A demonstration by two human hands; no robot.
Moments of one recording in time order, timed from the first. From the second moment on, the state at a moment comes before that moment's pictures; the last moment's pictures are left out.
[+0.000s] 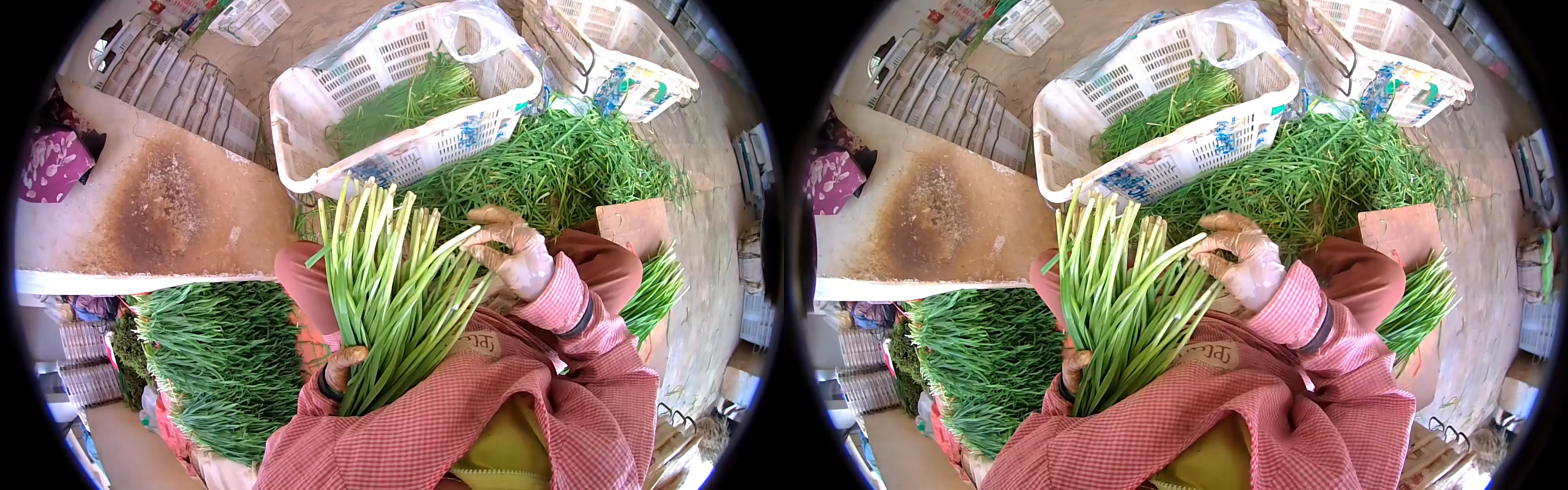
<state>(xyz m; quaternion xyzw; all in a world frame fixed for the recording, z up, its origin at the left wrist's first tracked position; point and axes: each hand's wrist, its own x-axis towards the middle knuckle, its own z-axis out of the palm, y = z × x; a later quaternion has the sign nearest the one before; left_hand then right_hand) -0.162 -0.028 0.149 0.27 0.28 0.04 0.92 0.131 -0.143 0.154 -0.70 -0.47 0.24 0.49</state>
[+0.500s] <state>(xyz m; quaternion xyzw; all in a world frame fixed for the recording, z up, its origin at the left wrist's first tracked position) -0.142 -0.038 0.162 0.38 0.16 -0.01 0.91 0.120 -0.127 0.131 -0.62 -0.44 0.35 0.54</state>
